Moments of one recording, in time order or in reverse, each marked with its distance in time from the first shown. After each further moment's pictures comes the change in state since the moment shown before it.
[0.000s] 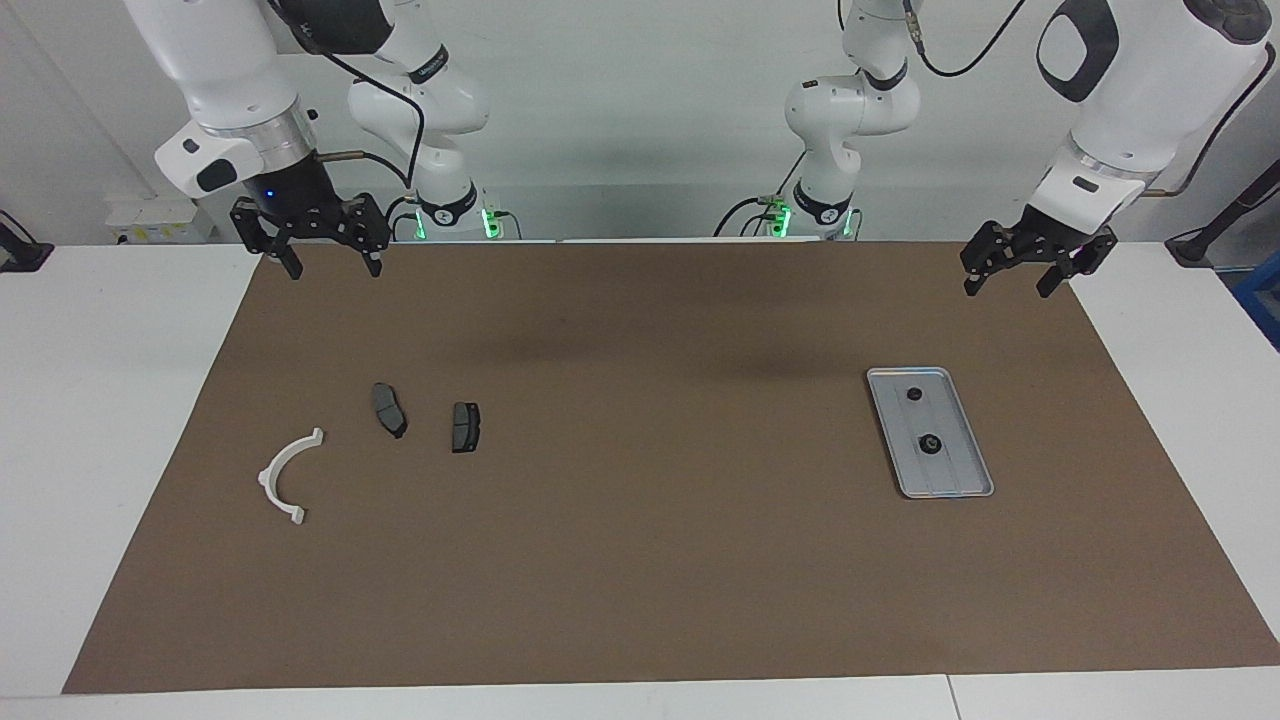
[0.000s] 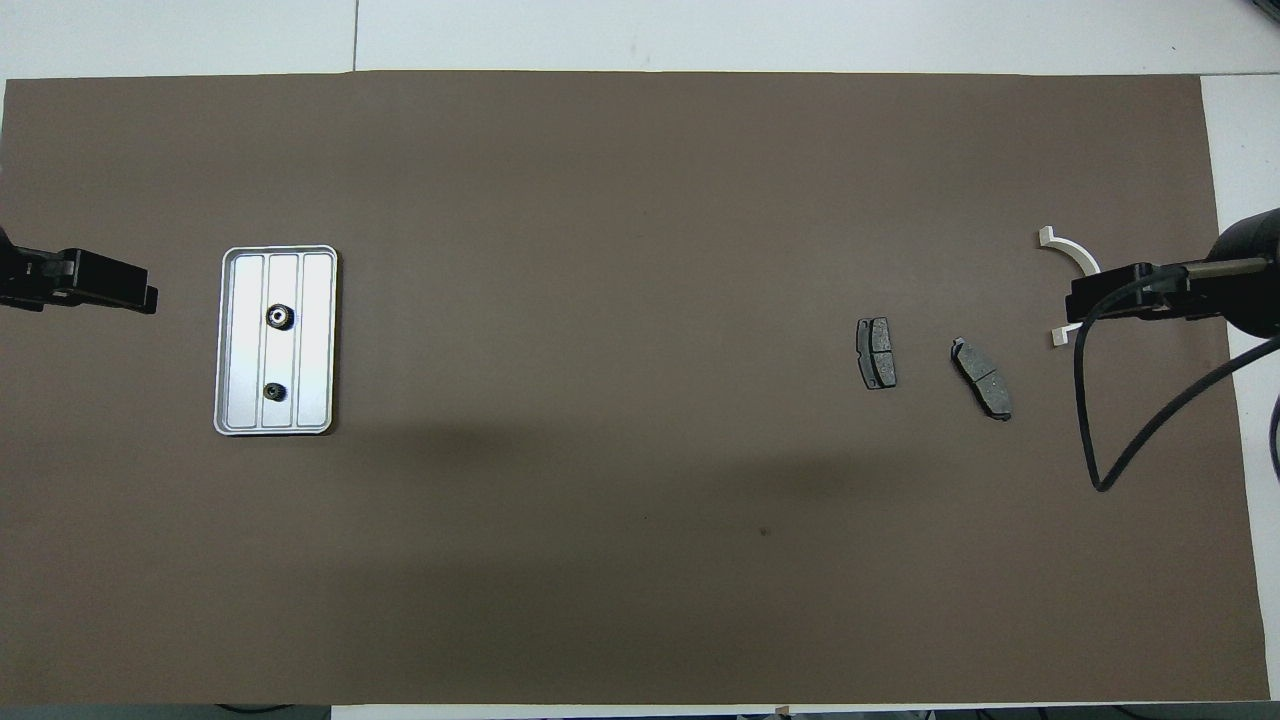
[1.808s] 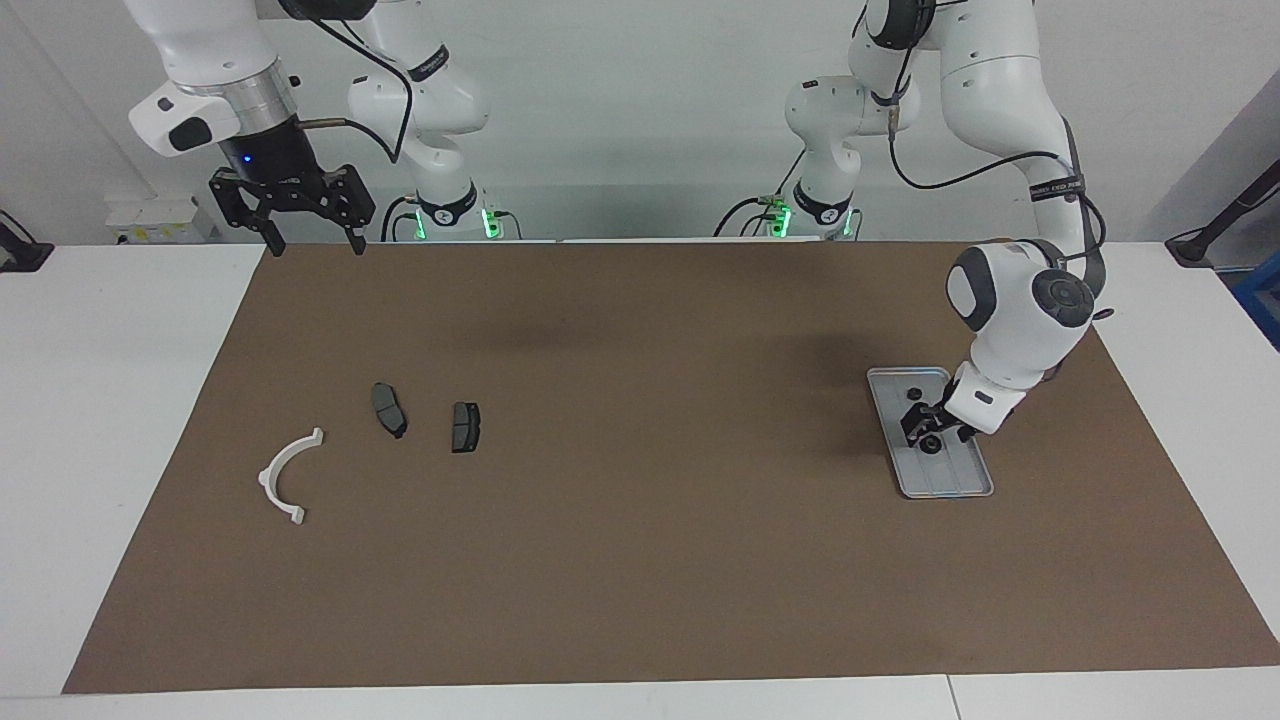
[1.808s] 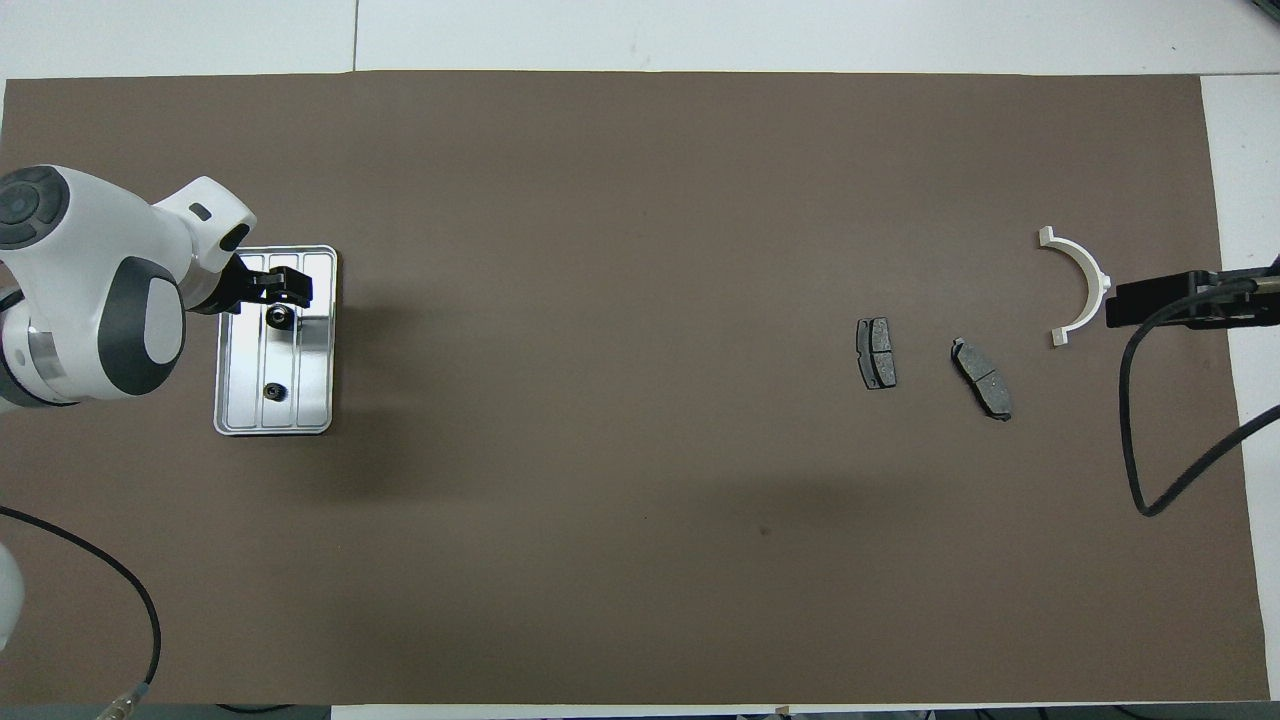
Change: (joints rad) left arm 0.003 0.311 0.011 -0.319 -0.003 0.637 -0.094; right arm -0.005 -0.049 -0.014 0.006 0.000 -0.016 0.000
